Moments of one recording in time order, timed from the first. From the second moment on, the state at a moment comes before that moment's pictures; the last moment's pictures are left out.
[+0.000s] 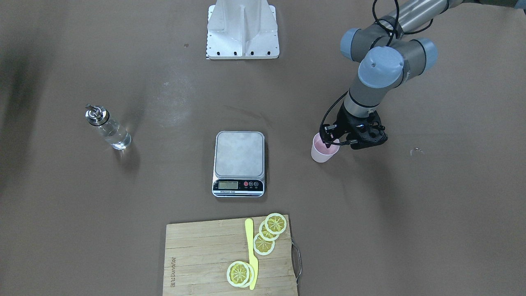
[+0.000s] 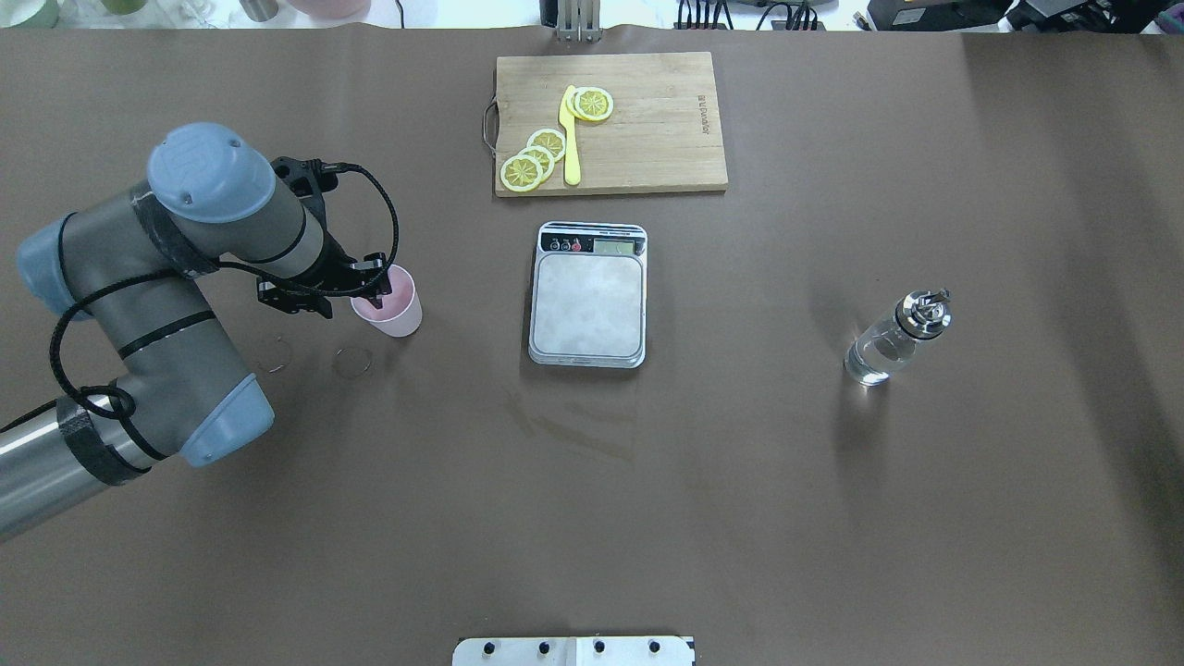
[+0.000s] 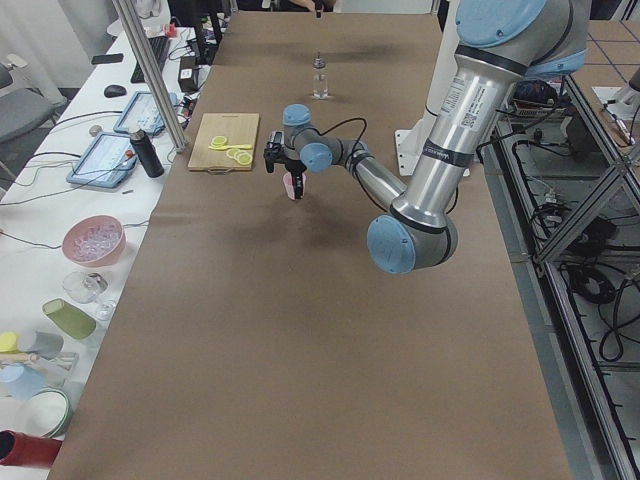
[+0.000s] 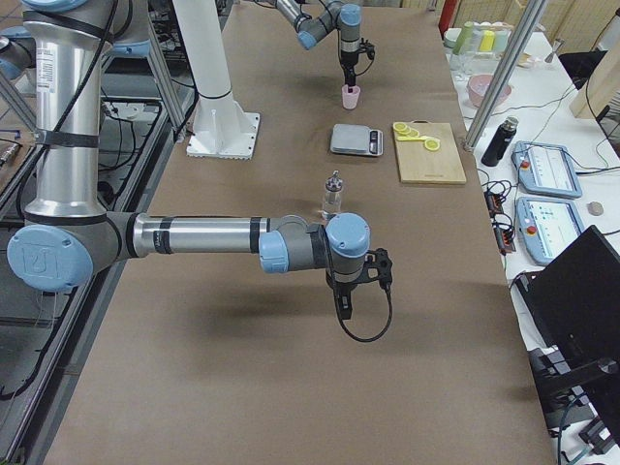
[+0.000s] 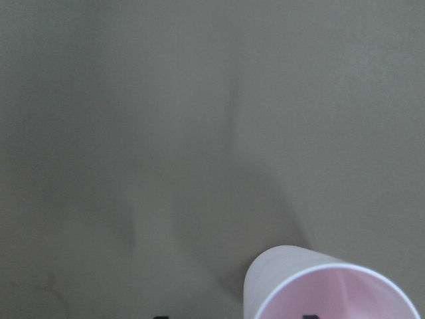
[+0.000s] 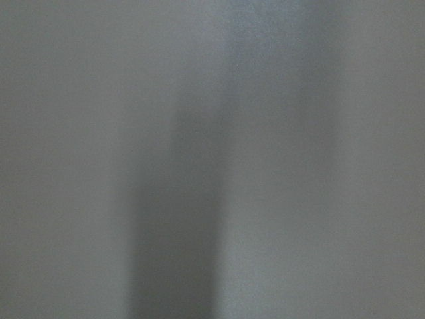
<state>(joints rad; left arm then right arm) -0.72 -2.01 -1.68 -1.74 -2.00 -1.26 1.49 -1.66 1.70 -1.46 2.41 0.04</state>
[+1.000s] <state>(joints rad) -0.79 -2.13 -1.71 -1.61 -2.13 -1.27 1.47 -1.66 1.71 -1.46 2.41 0.04</state>
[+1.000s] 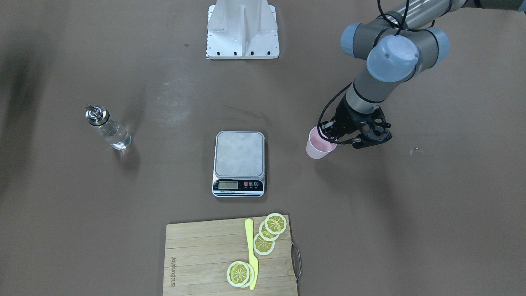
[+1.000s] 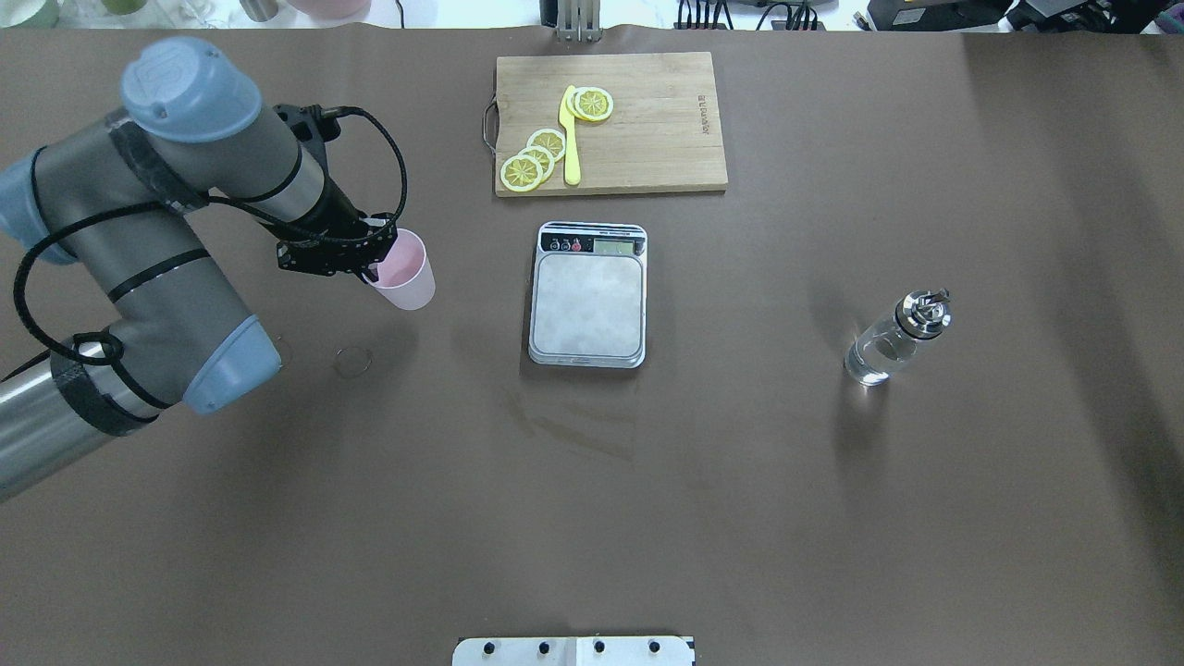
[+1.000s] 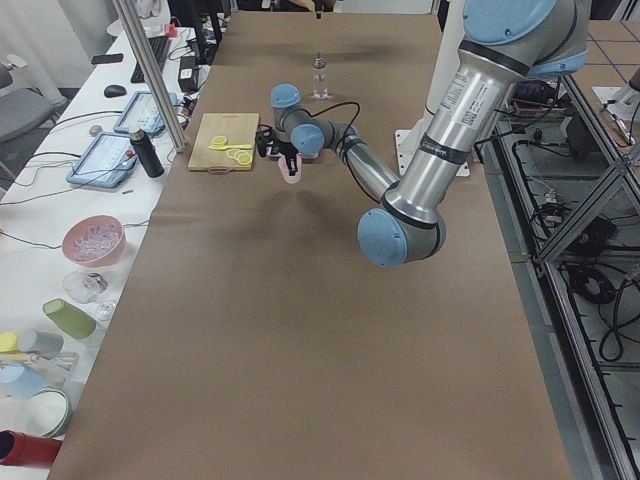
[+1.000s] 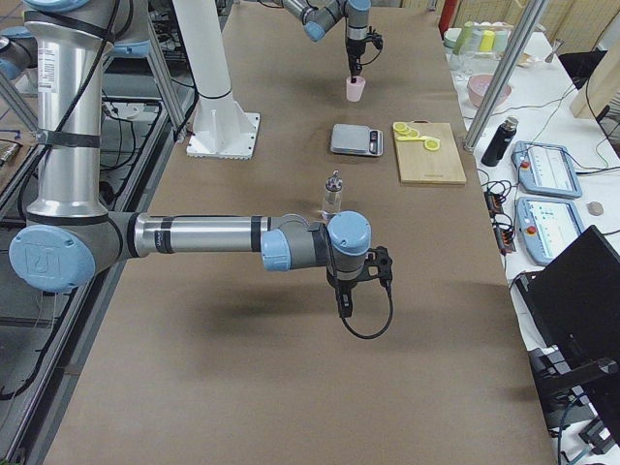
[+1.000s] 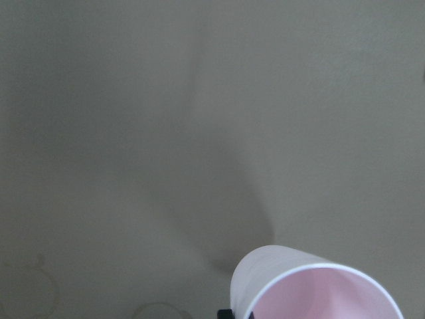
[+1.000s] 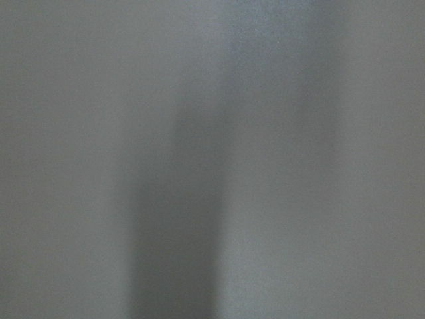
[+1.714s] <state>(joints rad) -0.71 -2.45 -1.55 -1.50 -2.10 -1.52 1.37 -1.67 1.94 -1.46 2.39 0.23</state>
